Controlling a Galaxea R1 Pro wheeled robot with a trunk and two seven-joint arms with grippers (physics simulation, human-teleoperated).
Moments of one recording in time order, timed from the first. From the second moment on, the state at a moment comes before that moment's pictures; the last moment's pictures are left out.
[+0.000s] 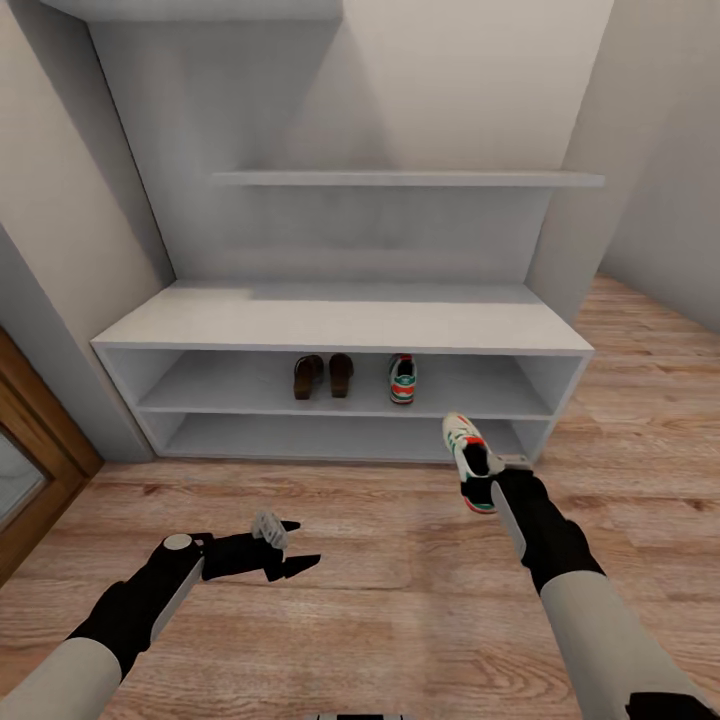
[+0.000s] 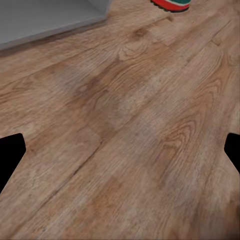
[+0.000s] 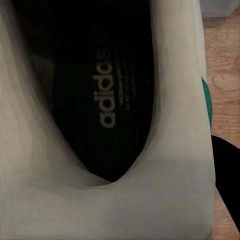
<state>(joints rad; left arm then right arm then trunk) -0.59 0.21 -0.30 -0.82 0.15 0.13 -0.94 -0.75 -0.01 -0.03 -0.89 -0.03 0.77 -0.15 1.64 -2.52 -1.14</state>
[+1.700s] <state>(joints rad) -0.59 0.21 -0.33 -0.82 0.06 0.06 -1.05 -0.75 -0.01 -0.03 -0.78 -0.04 0.46 -0.15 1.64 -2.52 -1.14</state>
